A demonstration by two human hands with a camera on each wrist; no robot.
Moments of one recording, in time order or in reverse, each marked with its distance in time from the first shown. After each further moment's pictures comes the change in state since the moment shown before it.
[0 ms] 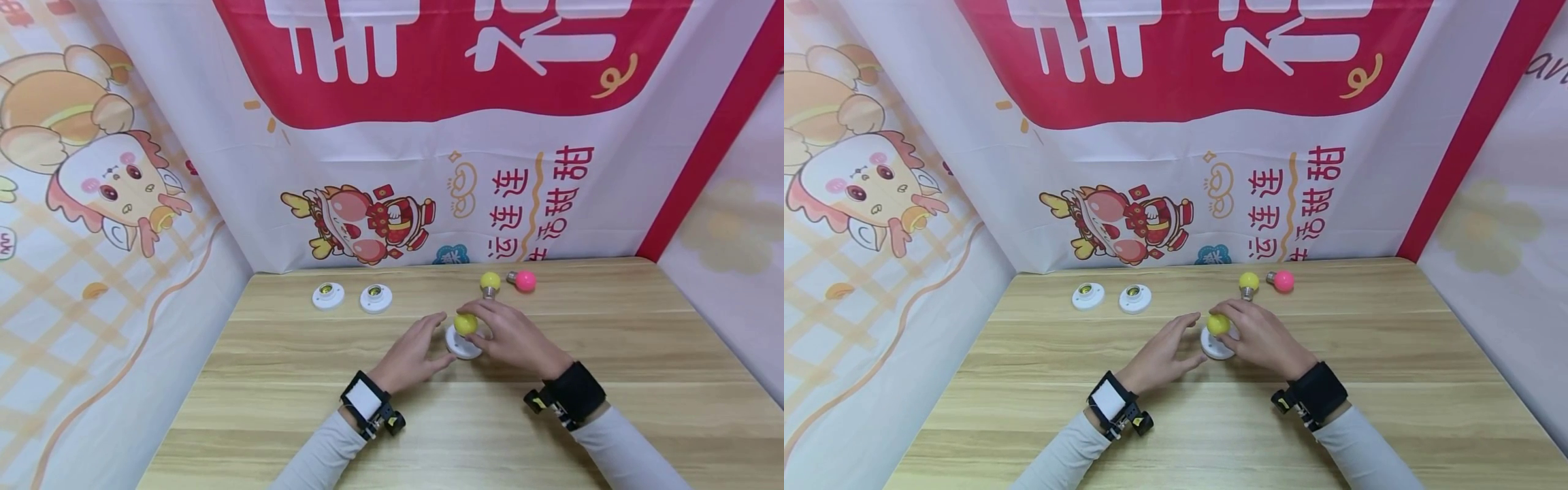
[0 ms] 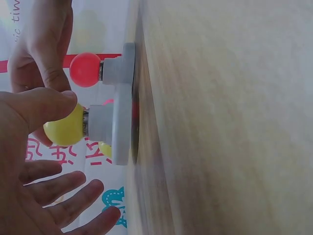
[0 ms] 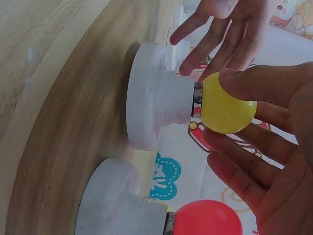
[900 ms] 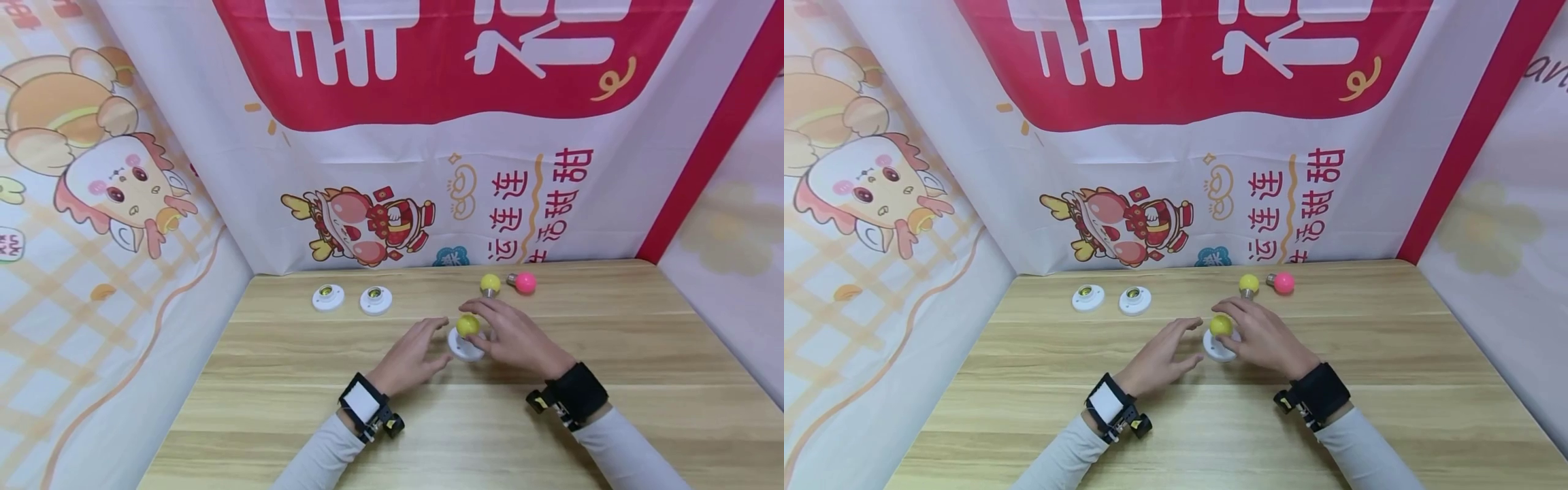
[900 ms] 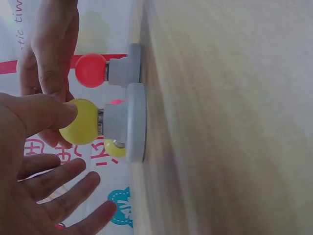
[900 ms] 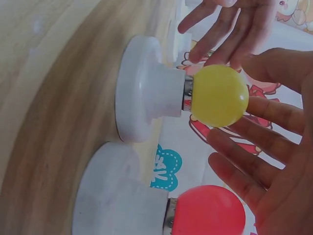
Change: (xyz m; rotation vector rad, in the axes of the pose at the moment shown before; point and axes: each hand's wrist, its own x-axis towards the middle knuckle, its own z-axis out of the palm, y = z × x) left_hand -0.003 0.004 -0.005 -0.021 0.026 0.033; right_hand -0.002 0.008 -0.001 0.009 0.004 0.008
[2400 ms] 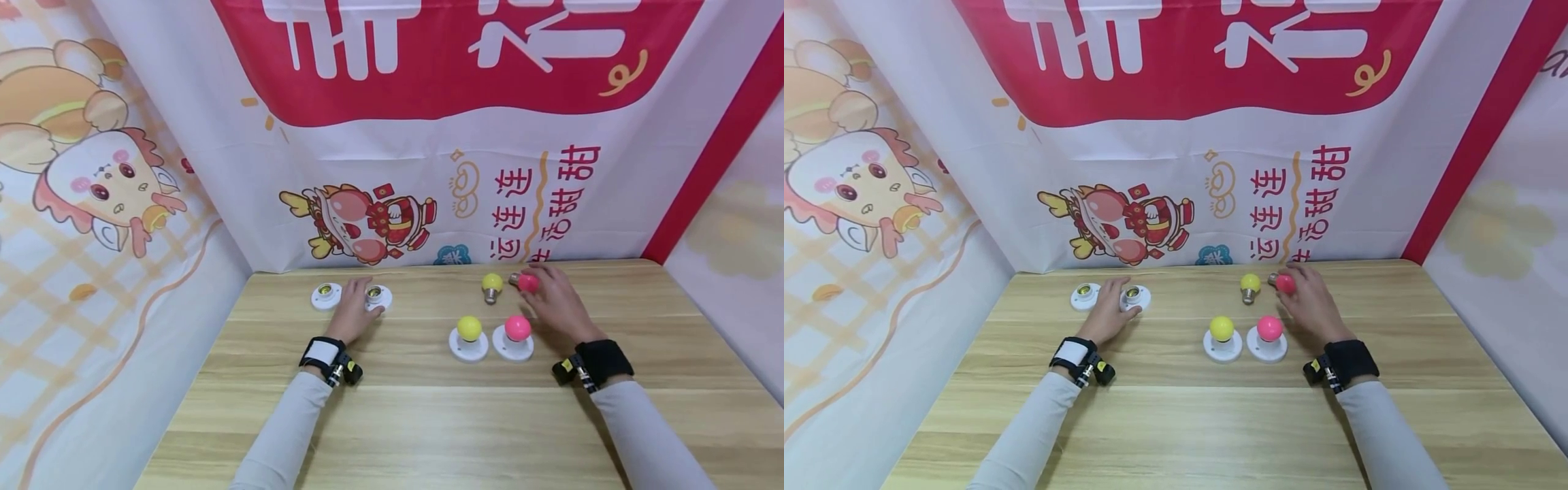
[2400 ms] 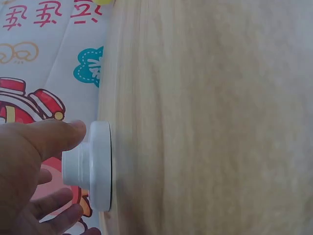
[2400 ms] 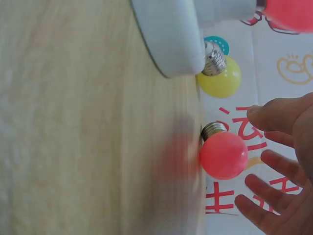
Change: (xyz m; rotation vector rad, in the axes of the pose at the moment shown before) left_hand 0.027 -0.126 -0.057 0.068 0.239 -0.343; right_hand -0.001 0.120 -0.010 0.079 0.174 0.335
